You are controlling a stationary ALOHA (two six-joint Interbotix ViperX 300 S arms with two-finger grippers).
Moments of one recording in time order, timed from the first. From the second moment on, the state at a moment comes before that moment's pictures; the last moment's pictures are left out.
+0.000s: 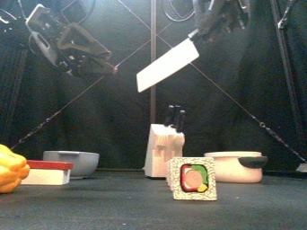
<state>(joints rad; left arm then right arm) 0.02 -0.42 1.02 0.27 -0.35 -0.24 0.19 -0.11 0.18 -0.06 1.04 1.06</state>
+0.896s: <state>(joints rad) 0.43 0.11 0.82 0.11 -0.69 -0.24 -0.17 -0.01 -0.04 0.11 1.33 1.03</state>
